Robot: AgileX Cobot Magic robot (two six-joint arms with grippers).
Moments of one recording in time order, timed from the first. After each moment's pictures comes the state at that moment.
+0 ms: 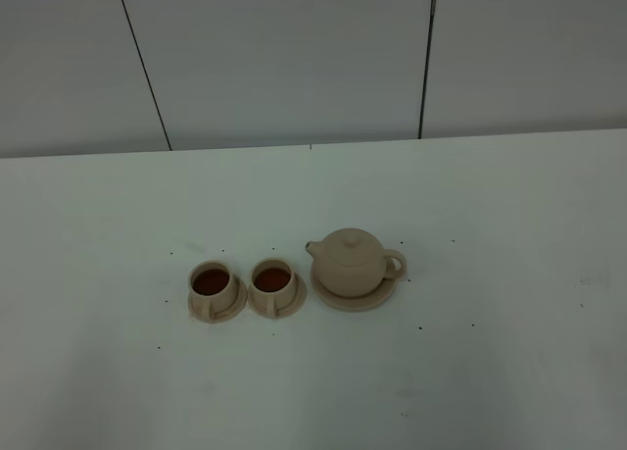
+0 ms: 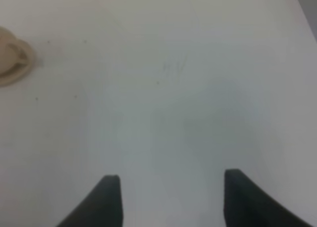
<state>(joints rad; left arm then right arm) 0.23 0.07 -0.51 -0.13 1.06 0.21 0.09 0.11 -0.59 0.00 1.07 0.00</state>
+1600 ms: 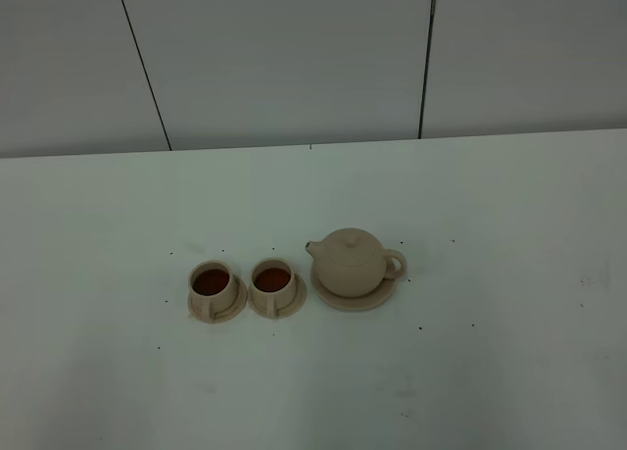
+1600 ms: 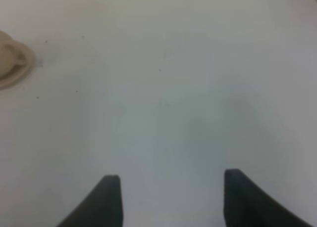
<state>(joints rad) 0.23 0.07 -0.51 -0.13 1.06 0.21 0.09 -0.01 -0.48 0.01 1.07 0.08</state>
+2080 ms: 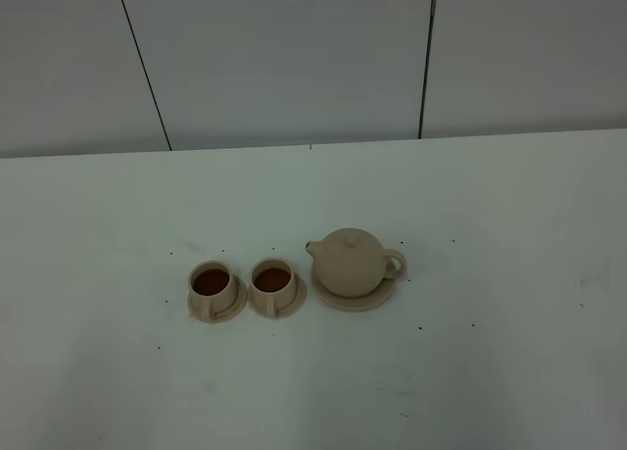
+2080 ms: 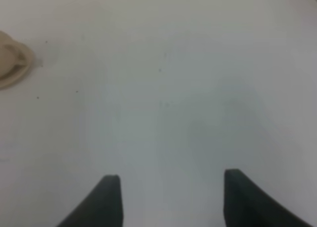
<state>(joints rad) 0.23 0.07 -0.51 -0.13 1.06 0.21 0.09 -0.01 -0.48 0.01 1.07 0.08</state>
